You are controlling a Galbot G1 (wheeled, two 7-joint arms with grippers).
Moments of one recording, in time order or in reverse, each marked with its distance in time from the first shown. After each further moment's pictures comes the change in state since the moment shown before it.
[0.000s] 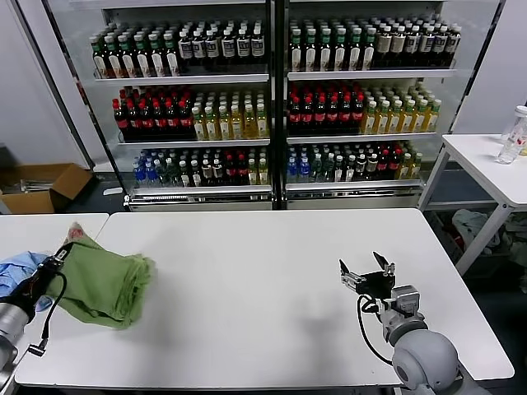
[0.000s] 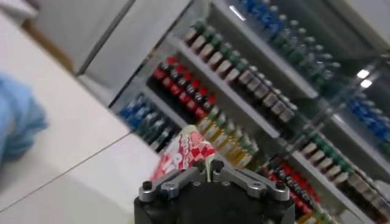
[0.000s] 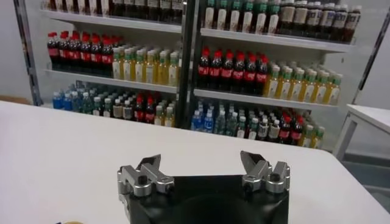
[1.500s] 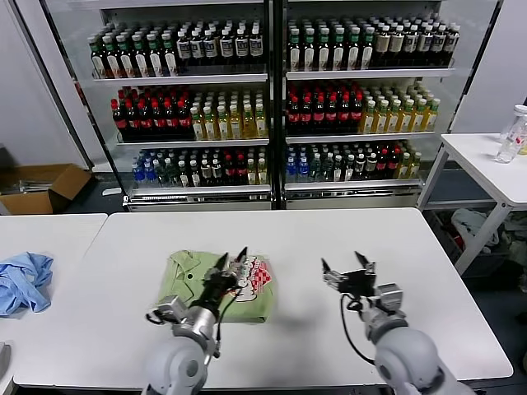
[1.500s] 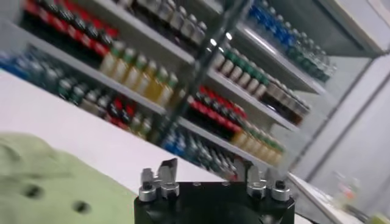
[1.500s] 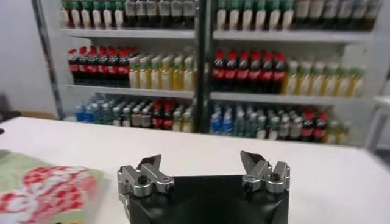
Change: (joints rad) left arm -0.158 -0.414 0.682 0.028 0.739 -0.196 0.006; right arm 0.109 0.076 -0.158 -0.040 0.086 -0.007 0.048
